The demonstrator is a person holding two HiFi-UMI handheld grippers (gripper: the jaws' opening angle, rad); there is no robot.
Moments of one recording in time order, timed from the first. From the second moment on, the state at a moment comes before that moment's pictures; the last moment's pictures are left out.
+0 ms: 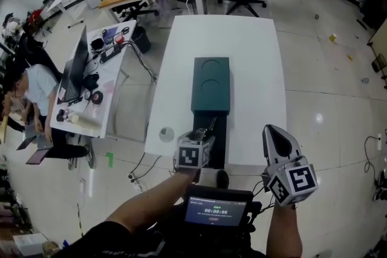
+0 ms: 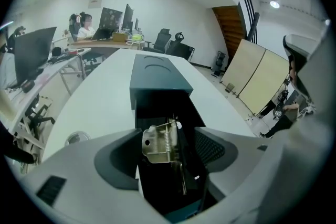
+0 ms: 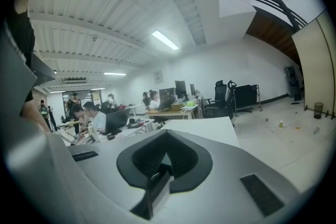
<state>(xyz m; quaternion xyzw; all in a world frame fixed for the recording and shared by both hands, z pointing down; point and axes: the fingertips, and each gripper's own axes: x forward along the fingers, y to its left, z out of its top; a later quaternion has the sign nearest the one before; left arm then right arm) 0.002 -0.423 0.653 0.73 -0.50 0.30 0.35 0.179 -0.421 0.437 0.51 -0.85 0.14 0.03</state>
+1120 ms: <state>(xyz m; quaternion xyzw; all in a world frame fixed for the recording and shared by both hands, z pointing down) 0.031 -0.398 0.648 0.75 -0.46 0.26 0.40 0.189 -0.392 0.426 0.51 -0.85 0.14 0.02</state>
